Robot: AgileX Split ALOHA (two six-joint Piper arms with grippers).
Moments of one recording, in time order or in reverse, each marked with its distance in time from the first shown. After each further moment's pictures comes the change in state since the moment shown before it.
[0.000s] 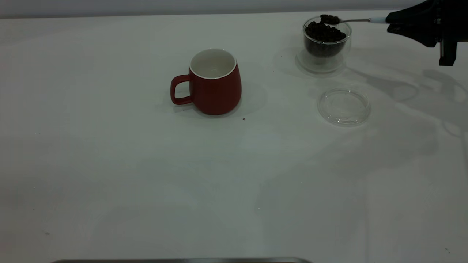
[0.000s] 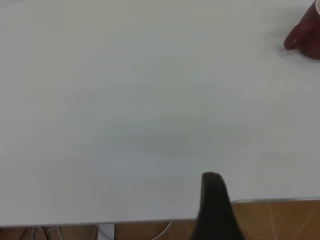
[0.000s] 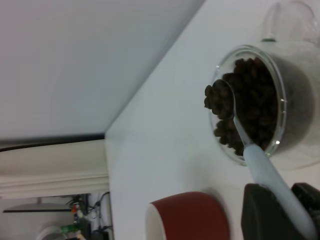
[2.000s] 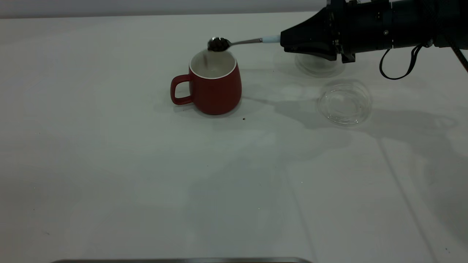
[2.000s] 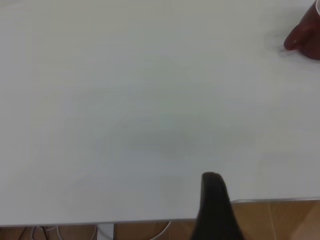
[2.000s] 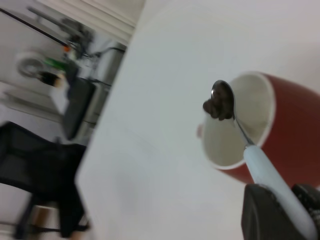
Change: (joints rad) left arm 0.000 0.000 0.000 0.000 0.000 -0.008; right arm 0.373 0.000 -0.001 0.000 0.022 -0.394
